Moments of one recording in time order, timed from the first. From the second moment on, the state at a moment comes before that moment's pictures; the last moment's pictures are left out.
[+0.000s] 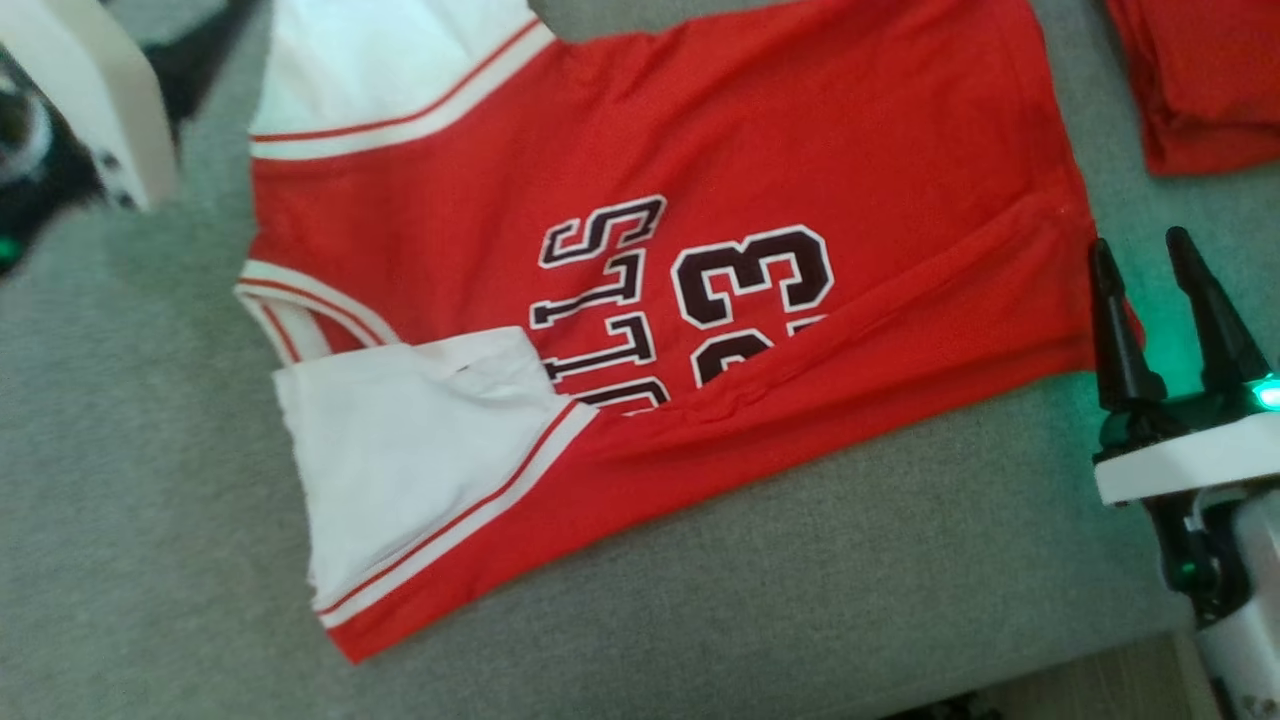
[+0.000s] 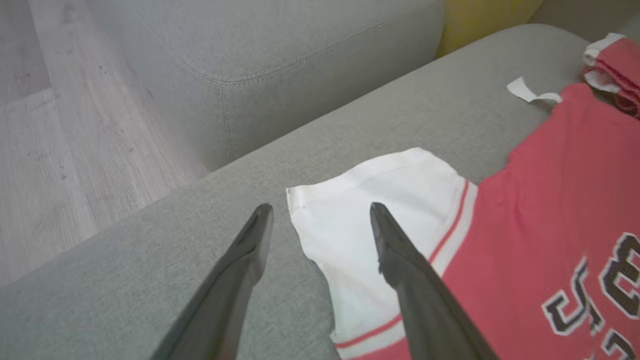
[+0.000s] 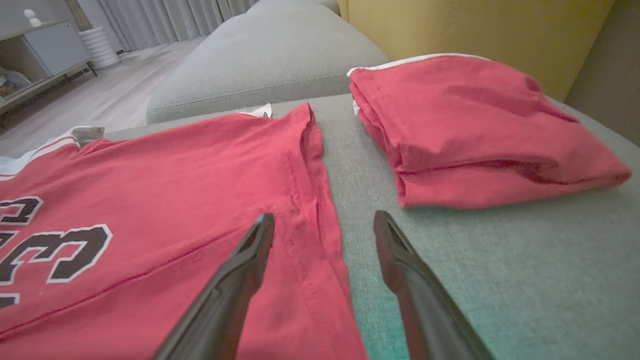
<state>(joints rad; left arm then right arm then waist) -1.01 0.70 -0.62 0.19 -0.89 -0.12 0.66 -0.22 -0.38 0.17 0.21 0.51 0.13 -0.23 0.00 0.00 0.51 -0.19</state>
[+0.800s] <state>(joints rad) -1.27 0.81 -0.87 0.38 -0.88 -0.13 0.72 -0.32 -0.33 0.23 0.26 0.51 0.13 -0.25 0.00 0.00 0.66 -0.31</state>
